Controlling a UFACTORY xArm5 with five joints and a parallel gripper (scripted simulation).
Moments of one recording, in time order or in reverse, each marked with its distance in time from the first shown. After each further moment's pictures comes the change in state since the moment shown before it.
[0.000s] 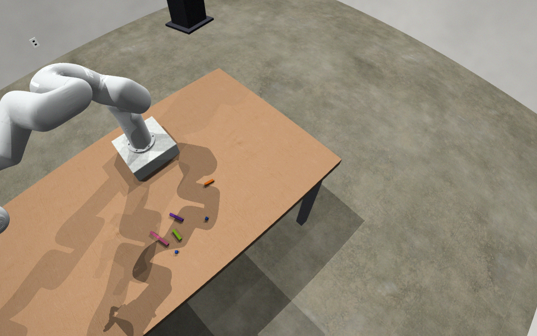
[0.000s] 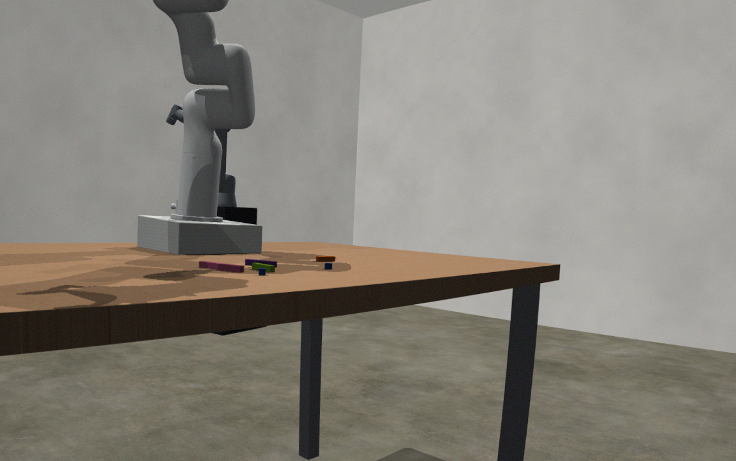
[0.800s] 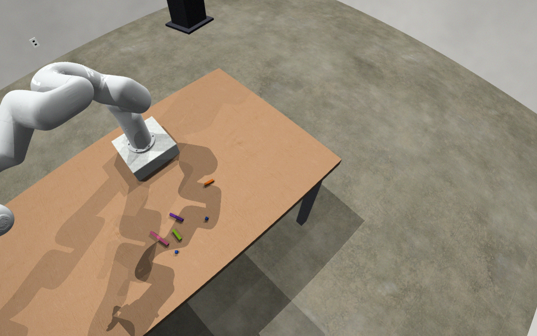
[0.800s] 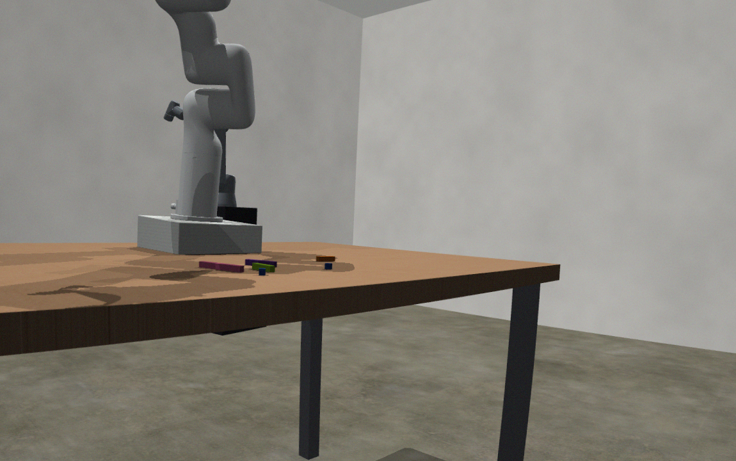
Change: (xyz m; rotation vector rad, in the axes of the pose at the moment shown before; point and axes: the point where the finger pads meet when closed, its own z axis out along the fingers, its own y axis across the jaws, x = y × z) arm -0.017 -0.003 0.000 -0.006 -0.024 0.003
